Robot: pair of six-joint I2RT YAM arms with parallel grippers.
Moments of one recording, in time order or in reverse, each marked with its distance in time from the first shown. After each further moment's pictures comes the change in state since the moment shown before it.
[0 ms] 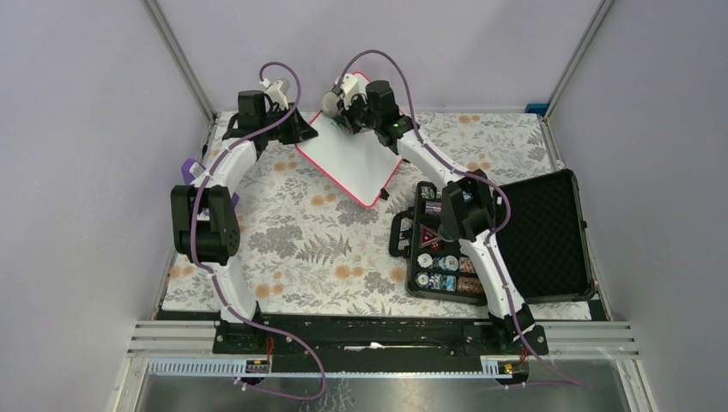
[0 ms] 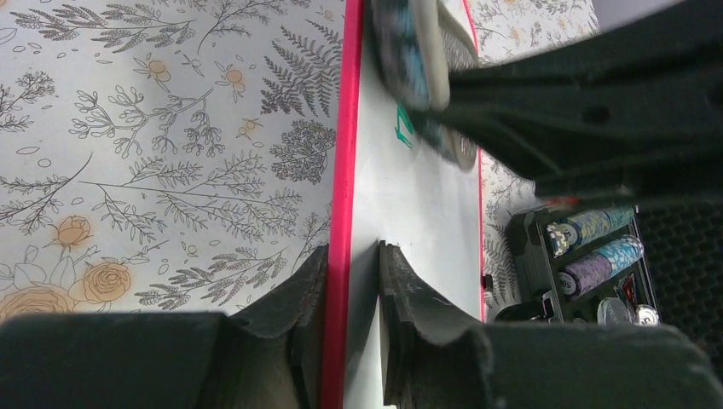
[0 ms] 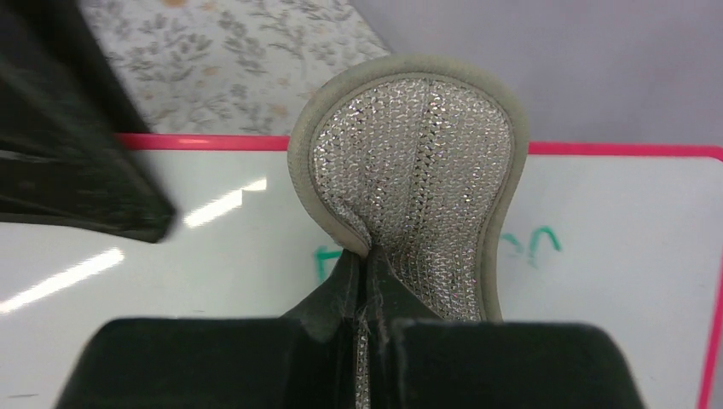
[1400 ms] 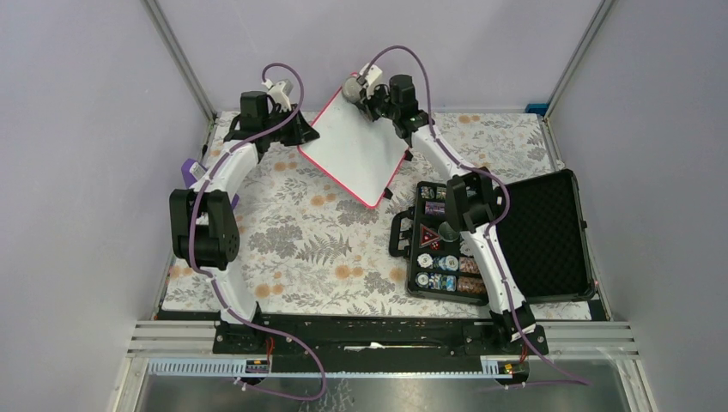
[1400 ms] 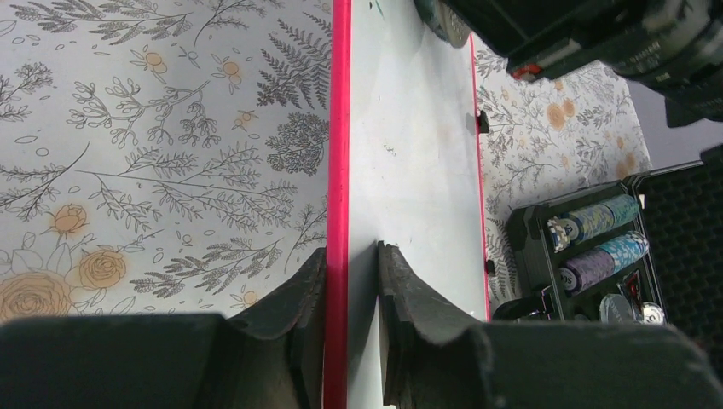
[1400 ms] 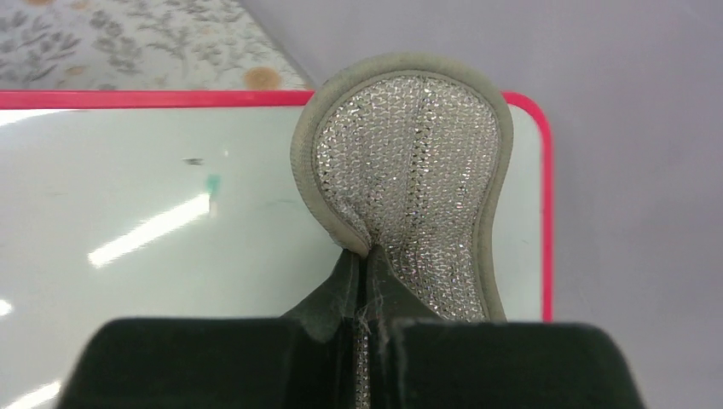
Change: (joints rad) left arm -0.020 -0.042 -0.028 -0.012 -0.034 0.010; right arm -0.114 0.126 0.103 0.121 -0.049 -0.006
